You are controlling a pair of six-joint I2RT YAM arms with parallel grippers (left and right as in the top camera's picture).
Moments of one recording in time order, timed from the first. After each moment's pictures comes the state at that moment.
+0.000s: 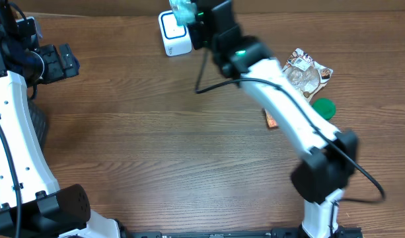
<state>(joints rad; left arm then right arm) 0.31 1.74 2.07 -1.42 0.02 -0.04 0.58 2.06 1.98 -0.36 0.36 -0.08</state>
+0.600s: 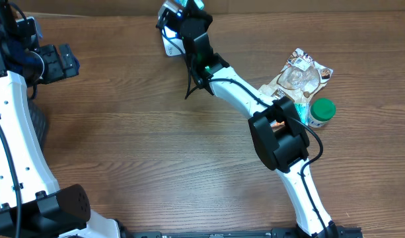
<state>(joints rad) 0.31 1.74 2.07 -1.42 0.02 -0.04 0.58 2.45 1.98 0.37 0.50 -1.01</state>
